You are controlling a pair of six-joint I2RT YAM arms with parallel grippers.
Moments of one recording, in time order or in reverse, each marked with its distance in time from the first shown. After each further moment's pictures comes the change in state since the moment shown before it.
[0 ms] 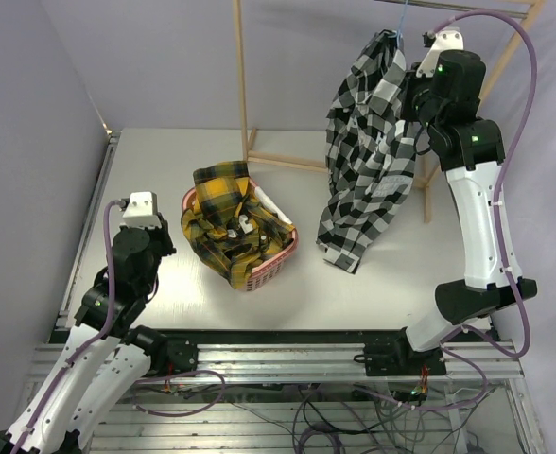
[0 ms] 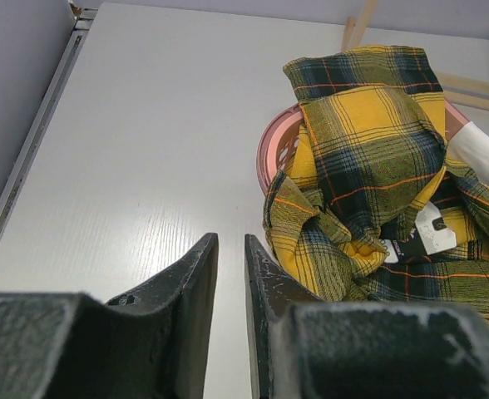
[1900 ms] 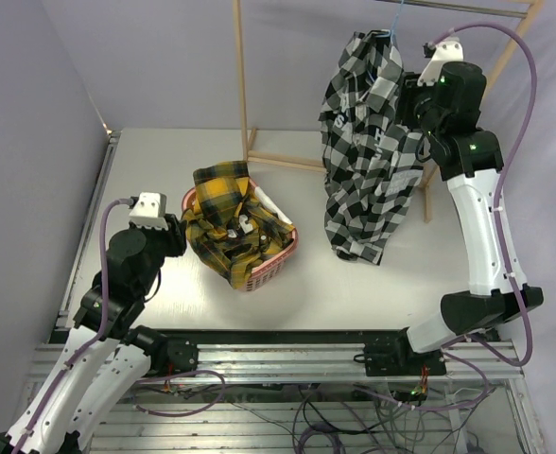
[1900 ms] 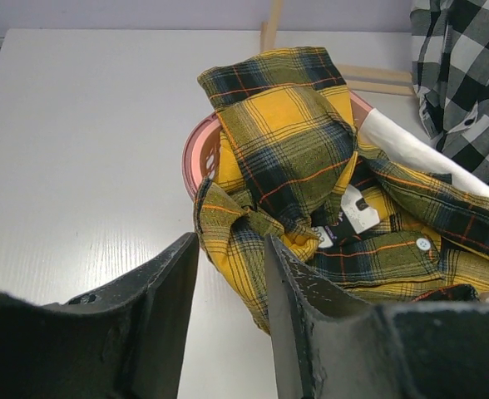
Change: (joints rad) left arm 0.000 -0.013 0.000 0.046 0.205 0.014; right arm -0.034 -0.081 -0.179 0.130 -0.062 -0.032
